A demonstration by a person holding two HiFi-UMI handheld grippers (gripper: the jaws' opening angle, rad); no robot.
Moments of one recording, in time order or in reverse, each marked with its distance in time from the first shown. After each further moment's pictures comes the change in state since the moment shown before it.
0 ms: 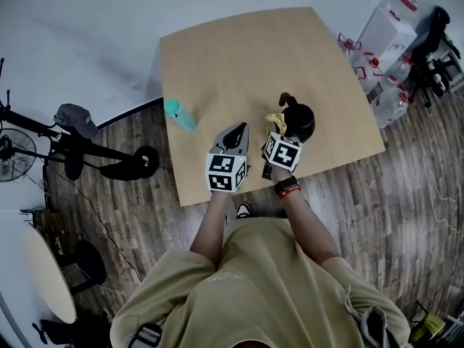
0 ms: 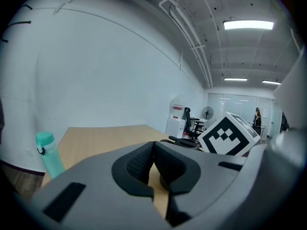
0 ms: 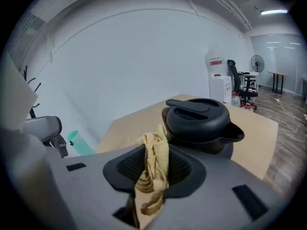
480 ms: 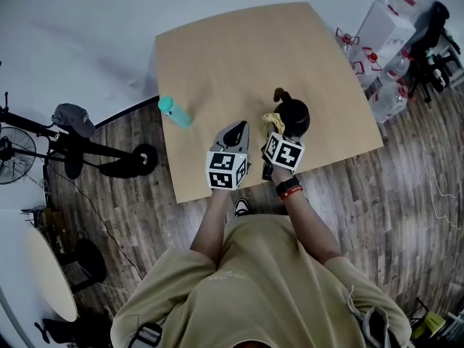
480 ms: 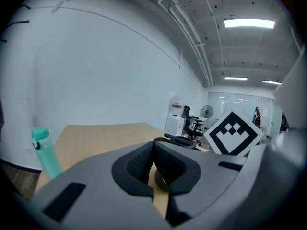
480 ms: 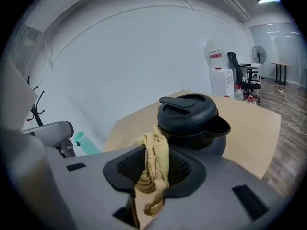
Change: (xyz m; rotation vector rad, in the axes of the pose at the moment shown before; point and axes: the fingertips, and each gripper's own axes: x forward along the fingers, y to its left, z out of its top) left arm 0.012 -0.024 -0.011 -0.003 0.020 -0.003; right arm -0.012 -0.018 -0.009 0.049 0.036 0.062
